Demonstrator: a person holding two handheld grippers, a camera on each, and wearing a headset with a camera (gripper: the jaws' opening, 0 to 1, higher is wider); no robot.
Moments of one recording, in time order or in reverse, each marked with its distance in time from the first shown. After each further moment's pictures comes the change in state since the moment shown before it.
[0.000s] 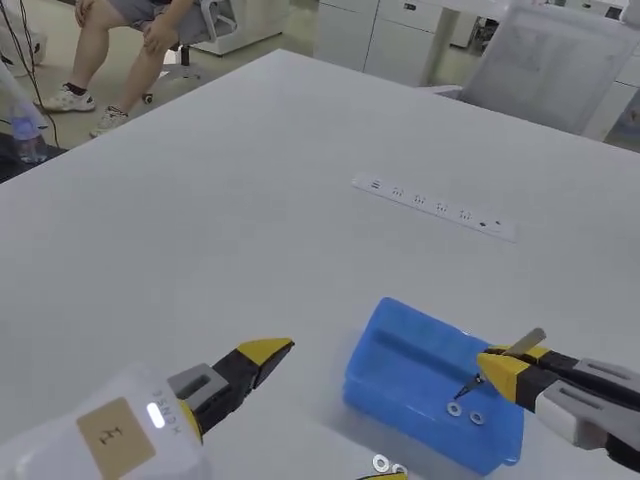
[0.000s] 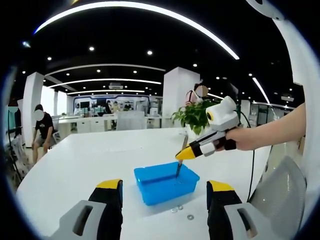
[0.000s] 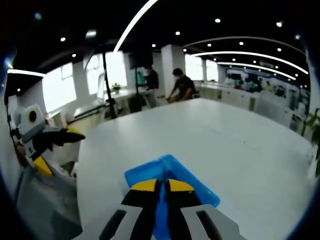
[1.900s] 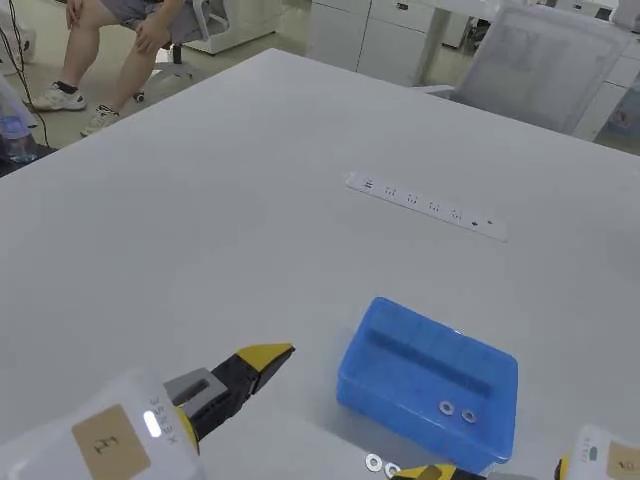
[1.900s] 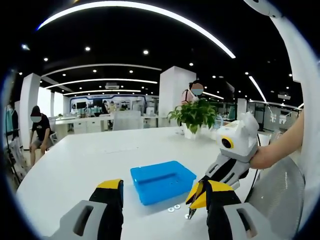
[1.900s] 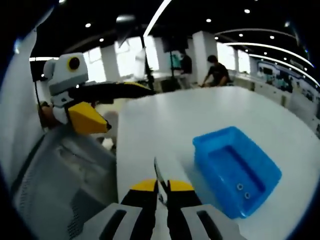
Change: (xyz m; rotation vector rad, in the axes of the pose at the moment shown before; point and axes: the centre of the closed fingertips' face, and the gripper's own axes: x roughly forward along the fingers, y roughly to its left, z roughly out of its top) left arm 0.000 -0.007 -0.001 0.016 0.010 -0.030; right arm 0.006 0.121 -0.074 -0.171 0.141 0.284
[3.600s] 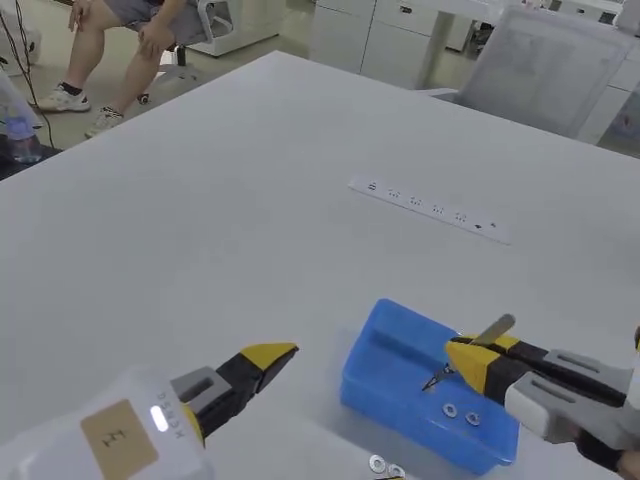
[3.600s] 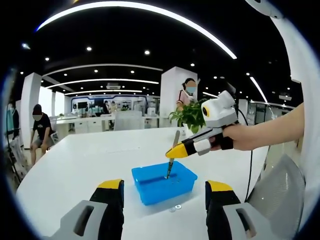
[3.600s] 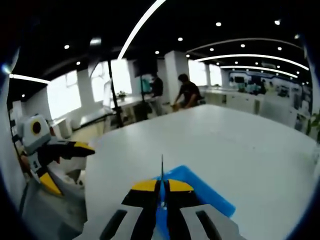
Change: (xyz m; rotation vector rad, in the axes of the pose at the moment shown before) left arm -0.001 0.003 0.000 -0.006 -0.003 0.010; right arm -0.032 -0.116 0.069 0.186 -0.201 -0.245
